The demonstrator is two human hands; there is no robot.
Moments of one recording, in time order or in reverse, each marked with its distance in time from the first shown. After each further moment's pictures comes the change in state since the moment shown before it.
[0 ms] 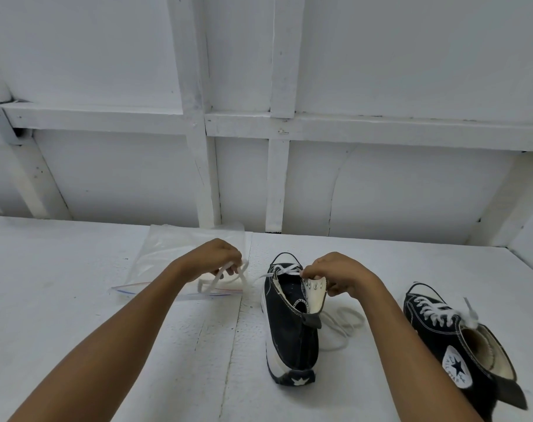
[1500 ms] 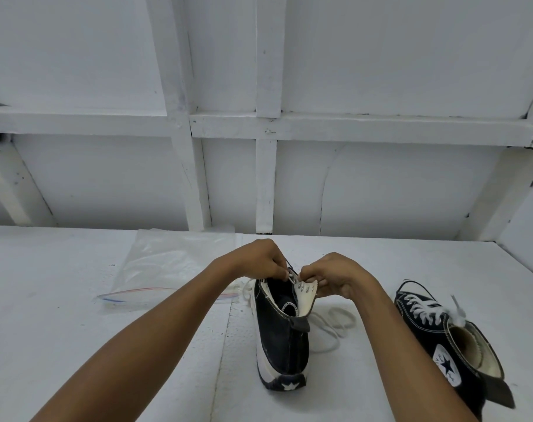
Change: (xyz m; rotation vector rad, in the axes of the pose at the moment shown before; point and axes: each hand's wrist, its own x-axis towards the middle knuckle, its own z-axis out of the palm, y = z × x) left_hand 0.023 0.079 0.062 0.413 -0.138 0.242; right_hand -0.003 0.005 -0.006 0.283 0.010 0.060
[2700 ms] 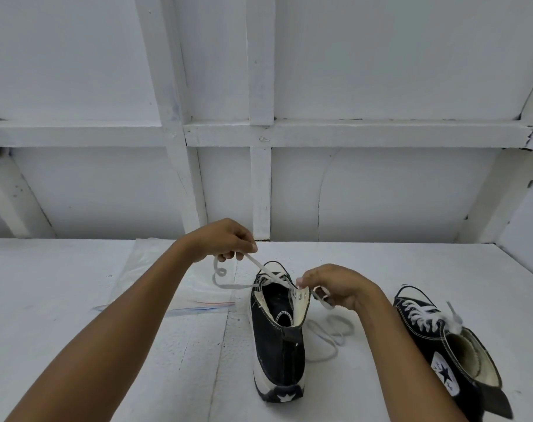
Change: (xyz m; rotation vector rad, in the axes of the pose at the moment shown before) left_hand -0.015 -0.029 -0.062 -0.343 0.032 -0.143; right_hand 0.023 0.021 -0.020 -0.099 -0.181 -0.076
